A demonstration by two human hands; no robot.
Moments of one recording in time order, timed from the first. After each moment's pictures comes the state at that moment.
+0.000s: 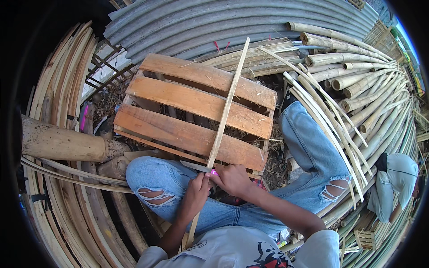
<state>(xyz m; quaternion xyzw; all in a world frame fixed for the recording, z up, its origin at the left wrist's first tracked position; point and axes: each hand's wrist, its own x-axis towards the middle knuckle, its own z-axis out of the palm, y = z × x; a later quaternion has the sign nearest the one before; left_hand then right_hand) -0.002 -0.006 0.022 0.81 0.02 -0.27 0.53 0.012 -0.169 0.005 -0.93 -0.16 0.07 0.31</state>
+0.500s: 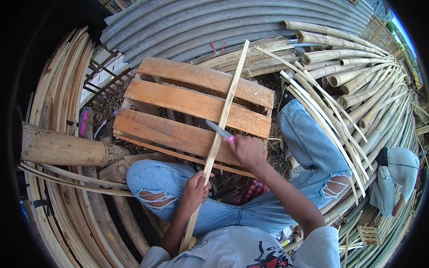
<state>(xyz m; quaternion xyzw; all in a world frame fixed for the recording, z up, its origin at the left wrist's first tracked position) 0.004 -0.001 0.037 0.74 0.06 -0.32 0.59 0.073 -0.214 -0.012 -0.99 -0.04 -0.01 0.15</state>
